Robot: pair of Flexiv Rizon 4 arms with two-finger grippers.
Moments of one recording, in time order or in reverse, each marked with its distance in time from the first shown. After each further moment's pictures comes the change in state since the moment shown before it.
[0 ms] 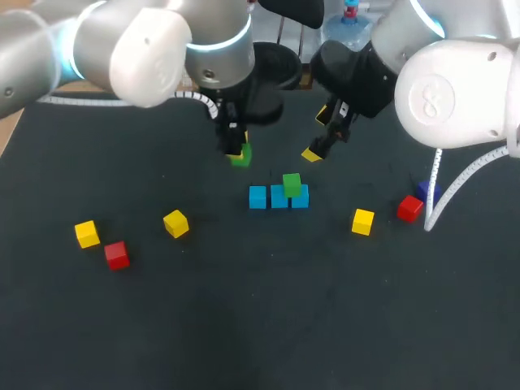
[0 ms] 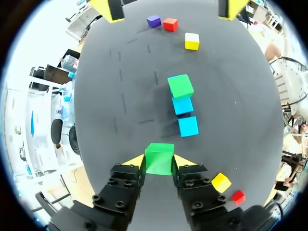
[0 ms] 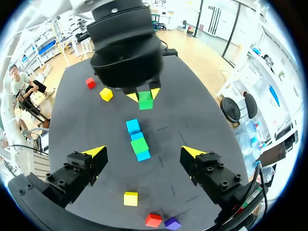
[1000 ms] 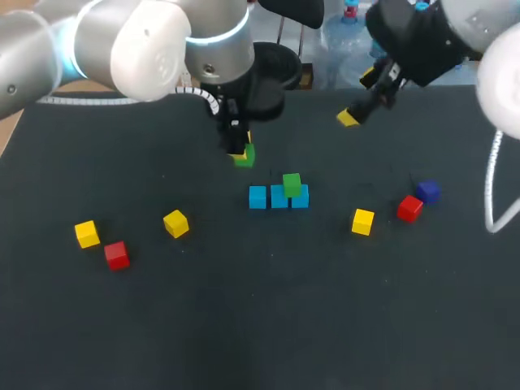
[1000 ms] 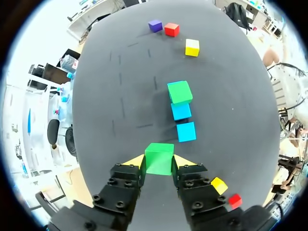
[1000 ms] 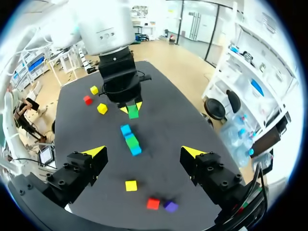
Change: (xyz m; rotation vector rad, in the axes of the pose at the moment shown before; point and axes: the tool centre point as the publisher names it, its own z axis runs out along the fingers) left arm -0.006 -0.002 -0.001 0.031 -0.041 -0.021; right arm 0.011 -0.008 -0.091 0.102 -0.091 0.127
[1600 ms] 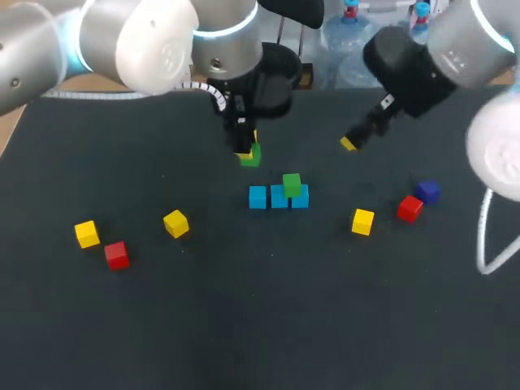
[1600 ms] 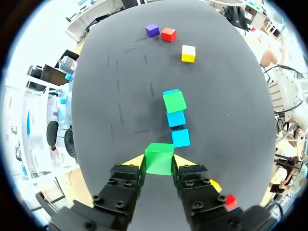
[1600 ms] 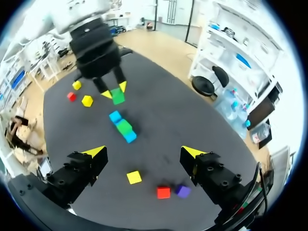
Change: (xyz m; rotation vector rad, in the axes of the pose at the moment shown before) left arm -0.014 -0.006 -0.010 0.017 0.003 0.008; right arm 0.036 -0.002 0.023 0.107 0.062 0.196
